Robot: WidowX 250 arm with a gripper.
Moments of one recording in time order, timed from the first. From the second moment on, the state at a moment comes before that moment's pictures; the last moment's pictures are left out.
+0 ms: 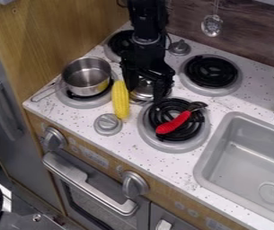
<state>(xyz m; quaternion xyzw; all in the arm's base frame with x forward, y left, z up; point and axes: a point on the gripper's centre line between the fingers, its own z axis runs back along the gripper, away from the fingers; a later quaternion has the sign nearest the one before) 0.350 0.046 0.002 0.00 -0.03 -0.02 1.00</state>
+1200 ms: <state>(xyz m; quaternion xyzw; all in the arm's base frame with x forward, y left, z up) 0.367 0.140 -0.007 0.03 -0.02 0.04 1.00</state>
